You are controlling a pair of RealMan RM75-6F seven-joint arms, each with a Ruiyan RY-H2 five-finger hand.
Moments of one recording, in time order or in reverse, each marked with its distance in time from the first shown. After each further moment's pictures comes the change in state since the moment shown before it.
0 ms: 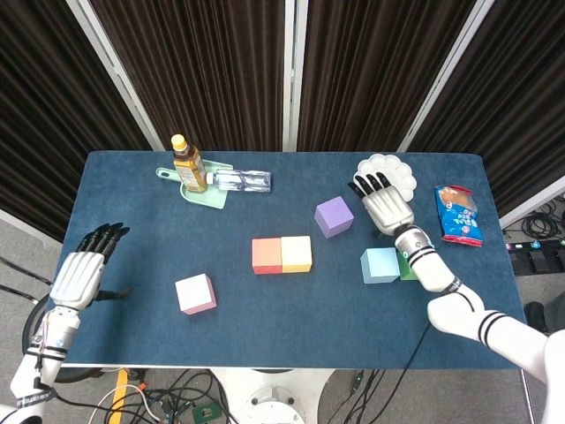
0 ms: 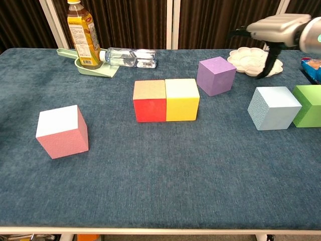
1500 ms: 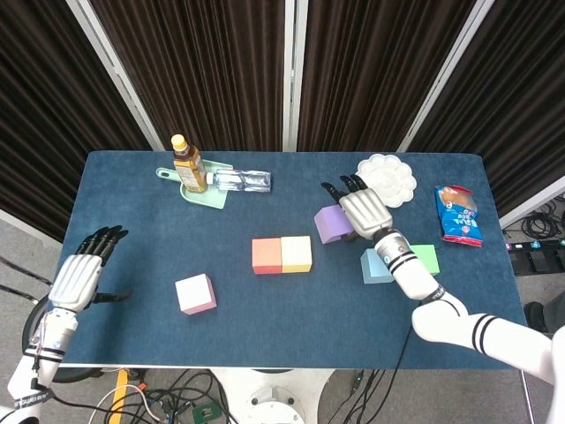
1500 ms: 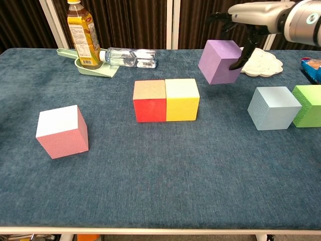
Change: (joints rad) left arm 0.035 -0.013 -0.025 0.054 0.062 -0.032 -0.089; right arm 0.045 0.105 0.009 -0.344 0.275 0.109 -0.099
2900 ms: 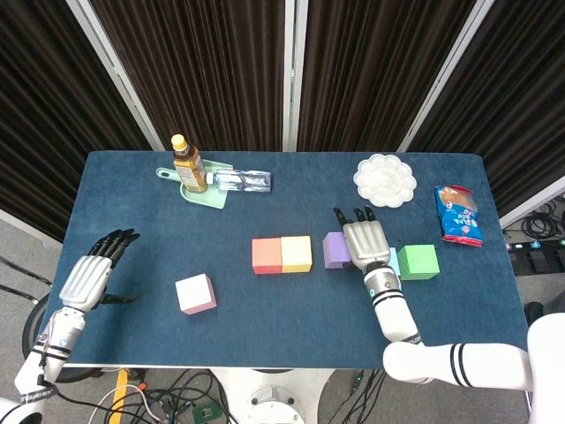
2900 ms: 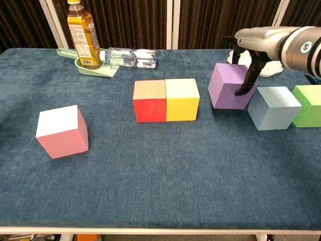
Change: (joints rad) left arm -0.015 -0.050 0.015 0.100 0.067 -0.025 -0.114; right arm 0.058 -0.083 -0.077 -0.349 0.488 0.454 -0.426
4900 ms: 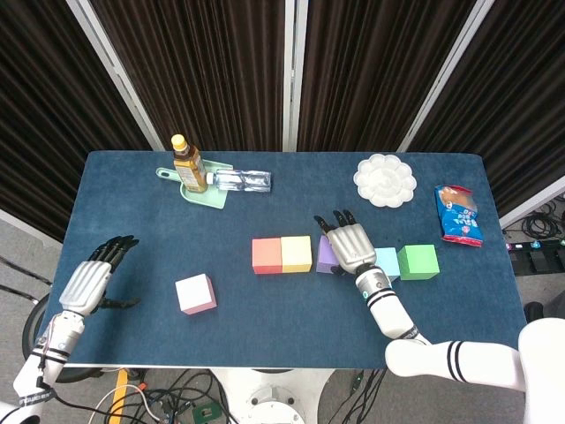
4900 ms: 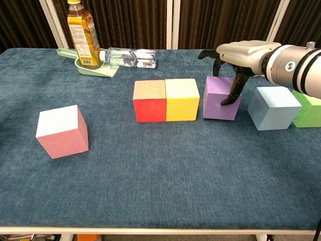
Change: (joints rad) left arm 0.006 -0.008 0.015 0.020 -0.005 -0.022 -0.031; right arm -0.042 -0.048 -0.033 0.164 -0.252 -0.196 0.128
